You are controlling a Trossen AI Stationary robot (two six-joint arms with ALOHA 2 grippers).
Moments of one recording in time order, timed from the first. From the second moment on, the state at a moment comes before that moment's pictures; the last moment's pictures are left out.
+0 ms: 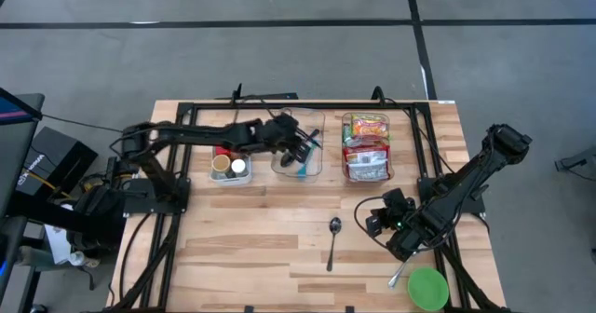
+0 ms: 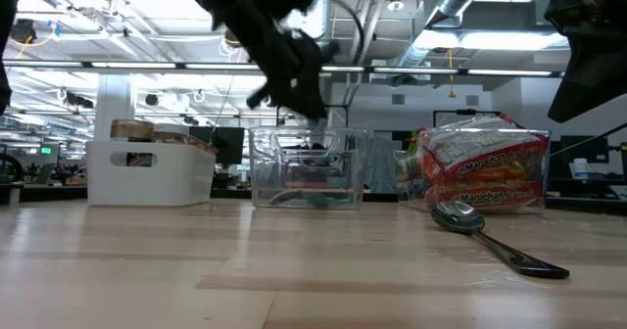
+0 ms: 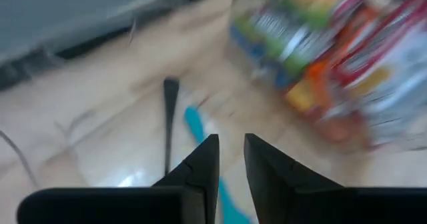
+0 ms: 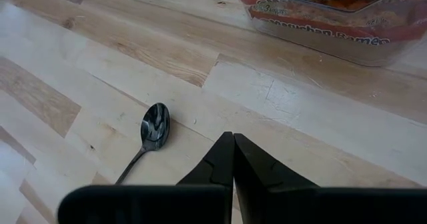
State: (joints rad) left arm 0.22 1.71 1.20 -0.22 -0.30 -0.54; right arm 0.76 1.35 0.82 -0.88 0.68 1.88
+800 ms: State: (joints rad) left arm -0.17 1.18 1.20 -0.22 -0.07 -0.53; right arm 0.77 1.35 0.82 -0.85 0.55 1.88
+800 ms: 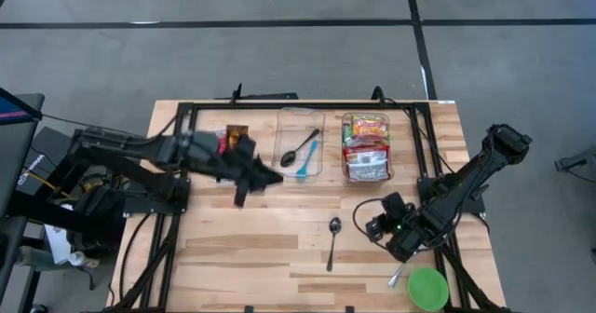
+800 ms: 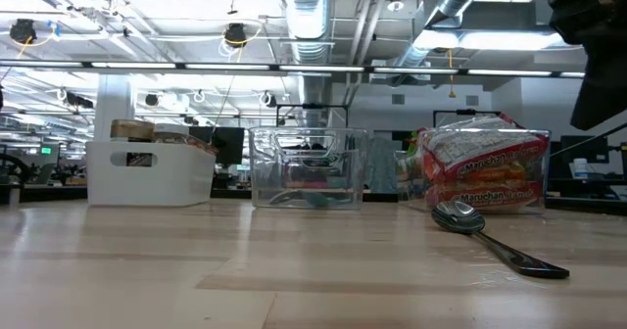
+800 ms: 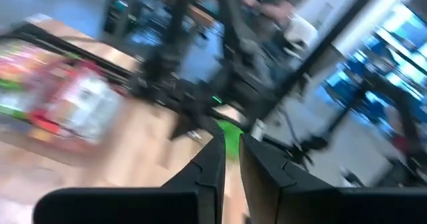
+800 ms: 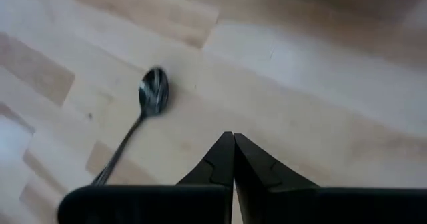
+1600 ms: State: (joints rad) left arm -0.57 1.62 1.20 -0.50 -0.07 -0.62; right arm 0.81 1.35 0.85 -0.47 0.28 2.30
